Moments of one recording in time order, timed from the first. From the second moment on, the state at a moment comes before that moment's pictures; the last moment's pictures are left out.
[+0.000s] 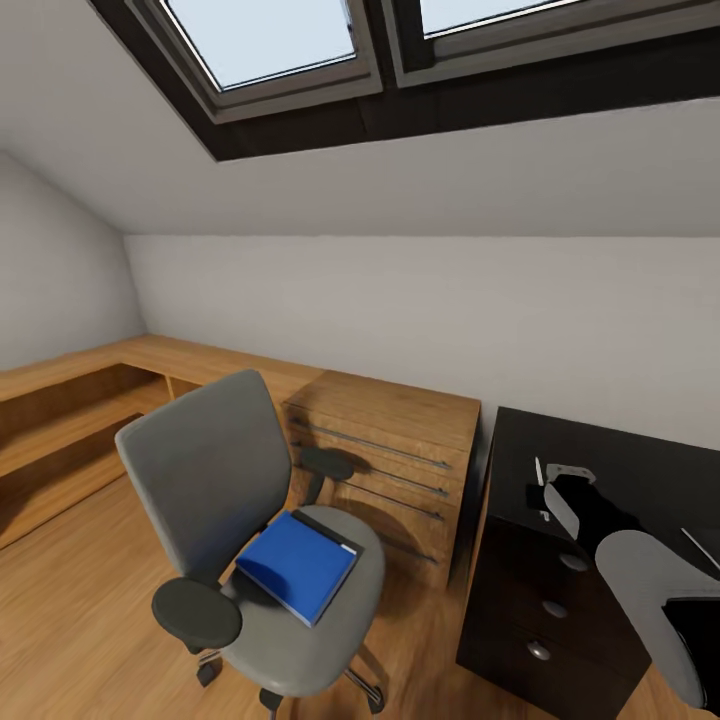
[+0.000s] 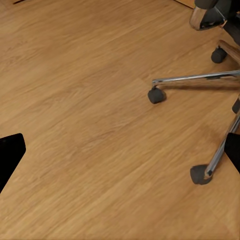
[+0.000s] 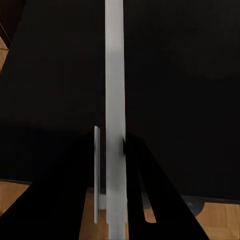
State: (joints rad) left arm -0.04 0.04 0.47 -0.02 -0.05 -0.99 0.09; right arm -0.95 -0.24 0.10 -0.35 -0.28 0.47 -0.21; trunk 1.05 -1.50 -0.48
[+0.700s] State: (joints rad) left arm -0.04 0.04 0.47 -0.02 -0.05 -0.99 0.09; right arm -0.95 -0.23 0.10 -0.35 -0.28 0.47 -0.21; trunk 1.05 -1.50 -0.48
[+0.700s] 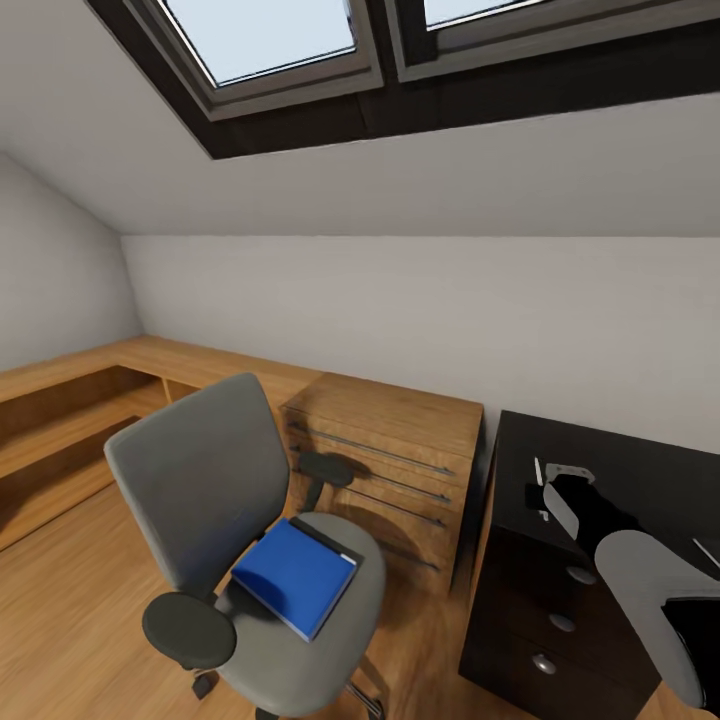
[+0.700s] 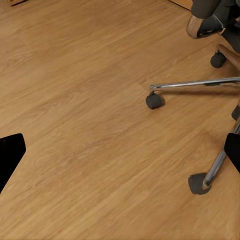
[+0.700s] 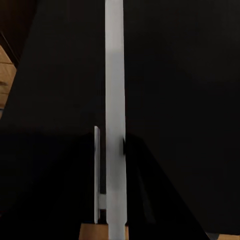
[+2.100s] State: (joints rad) left arm -0.04 0.04 0.47 -0.02 -0.06 -0.99 0.09; right arm -0.95 -0.16 0.10 -0.59 -0.29 0.56 -0.21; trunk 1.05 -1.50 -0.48
